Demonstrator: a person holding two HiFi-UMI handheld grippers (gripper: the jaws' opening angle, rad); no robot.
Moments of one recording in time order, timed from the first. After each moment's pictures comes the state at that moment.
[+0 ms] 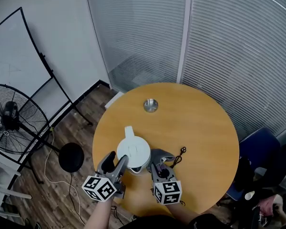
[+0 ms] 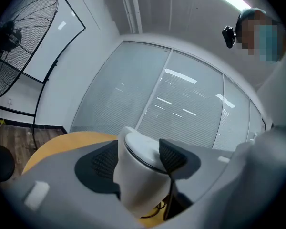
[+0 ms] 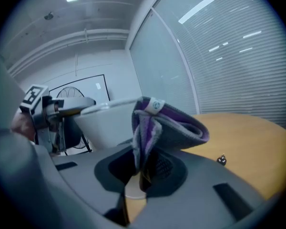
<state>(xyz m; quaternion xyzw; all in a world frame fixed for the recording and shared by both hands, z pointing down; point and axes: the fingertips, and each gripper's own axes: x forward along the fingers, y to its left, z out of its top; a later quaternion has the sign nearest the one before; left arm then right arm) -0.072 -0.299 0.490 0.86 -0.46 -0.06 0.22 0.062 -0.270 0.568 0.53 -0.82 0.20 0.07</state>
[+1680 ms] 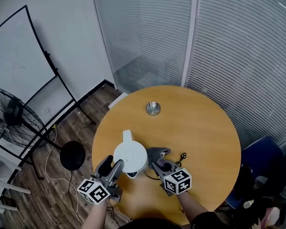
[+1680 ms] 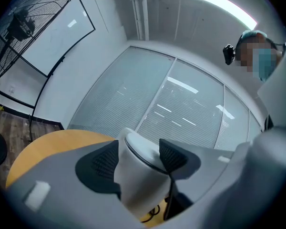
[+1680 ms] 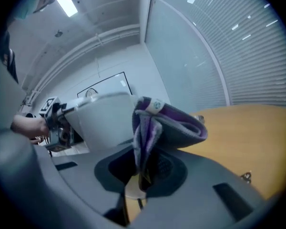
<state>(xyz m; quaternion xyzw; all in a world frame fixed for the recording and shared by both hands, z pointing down) -0.076 -0.297 0.493 0.84 -0.47 -0.11 0.24 0.072 -0.308 0.591 0.36 -0.90 0.21 0.08</state>
